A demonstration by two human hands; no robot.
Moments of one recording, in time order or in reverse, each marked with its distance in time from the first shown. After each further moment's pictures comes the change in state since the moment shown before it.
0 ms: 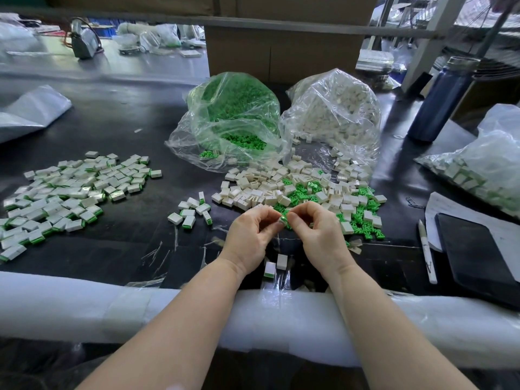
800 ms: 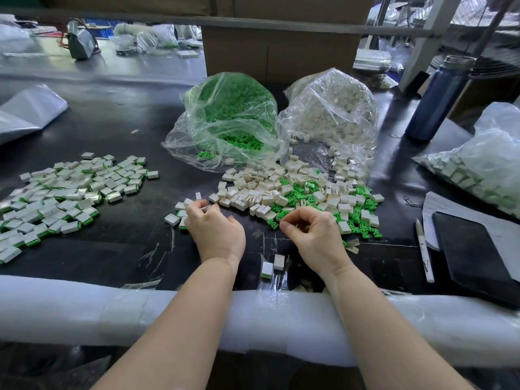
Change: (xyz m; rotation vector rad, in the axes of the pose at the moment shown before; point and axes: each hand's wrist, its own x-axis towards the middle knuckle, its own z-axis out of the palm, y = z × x) left_hand 0.008 -0.011 -0.011 0.411 0.558 -0.324; right_hand -0.001 0.001 0.000 -0.105 -0.034 -0.022
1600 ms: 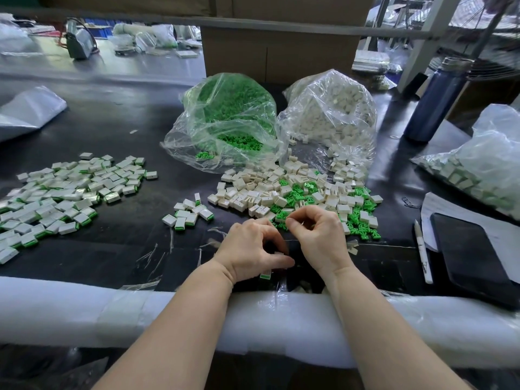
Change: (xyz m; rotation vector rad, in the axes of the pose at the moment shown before) left_hand -0.013 0.013 -0.012 0.019 -0.753 0.552; right_hand 0.001 -0.003 -0.003 -0.049 0.135 0.024
